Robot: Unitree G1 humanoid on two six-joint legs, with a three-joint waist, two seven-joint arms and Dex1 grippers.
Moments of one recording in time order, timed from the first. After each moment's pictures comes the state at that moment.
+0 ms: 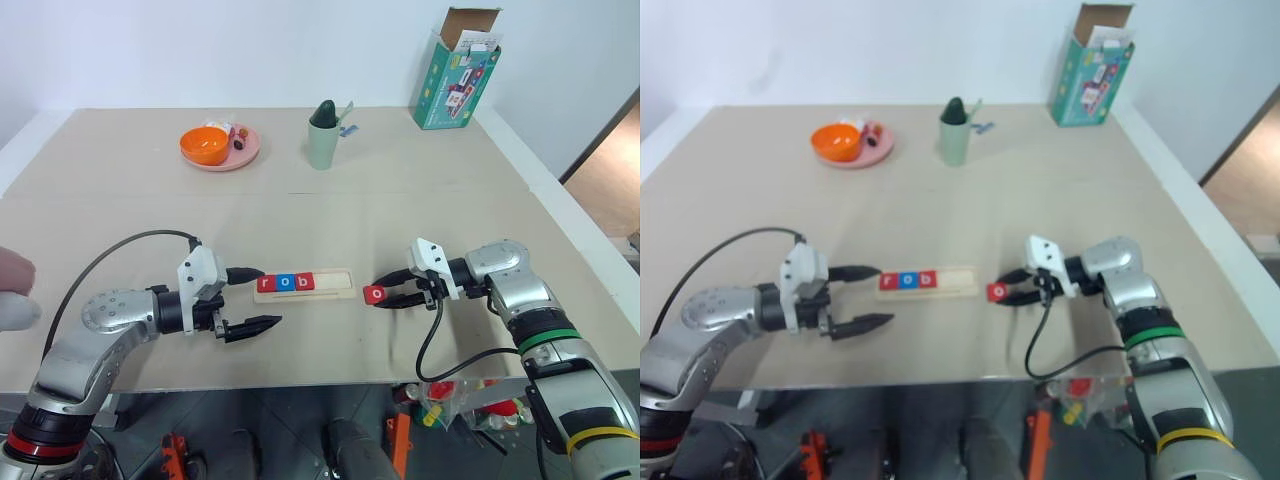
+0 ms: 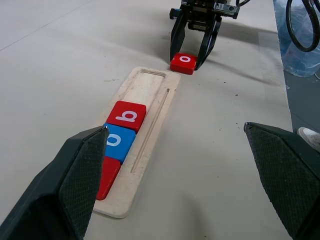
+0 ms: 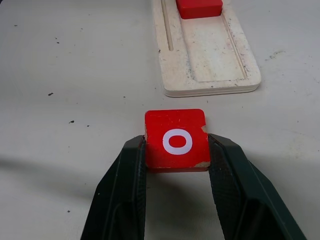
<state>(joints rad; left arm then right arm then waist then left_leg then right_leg) -0.19 0.69 0.00 -0.35 -0.51 0.46 -0.99 -0.76 -0.63 0.23 0.69 0.12 -0.16 1.52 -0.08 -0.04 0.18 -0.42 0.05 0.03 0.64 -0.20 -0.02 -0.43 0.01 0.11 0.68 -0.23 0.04</state>
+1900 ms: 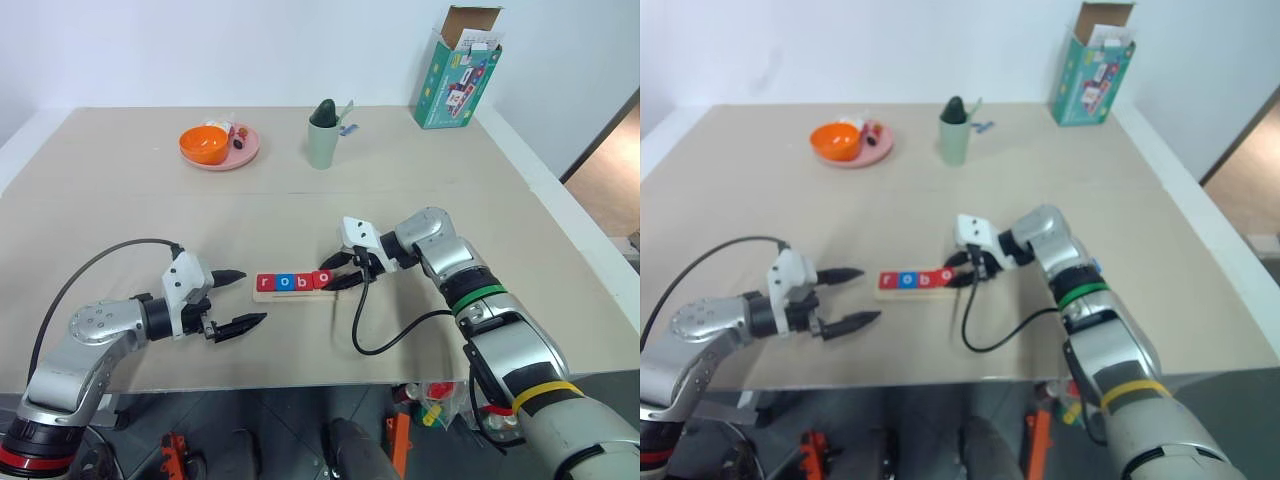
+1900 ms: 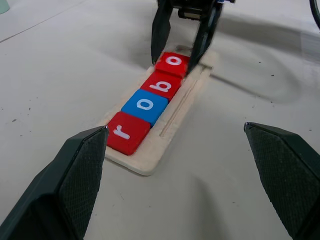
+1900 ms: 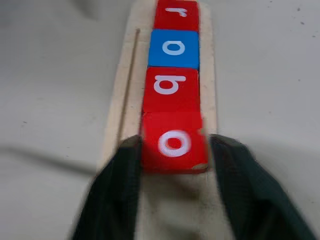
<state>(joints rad) -0.13 0.69 0.04 -0.32 -0.47 0.40 -0.93 -1.03 -0.37 0.33 0.85 -0.06 -0.05 1.46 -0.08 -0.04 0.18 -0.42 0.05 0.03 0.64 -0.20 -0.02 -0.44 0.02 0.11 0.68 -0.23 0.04</state>
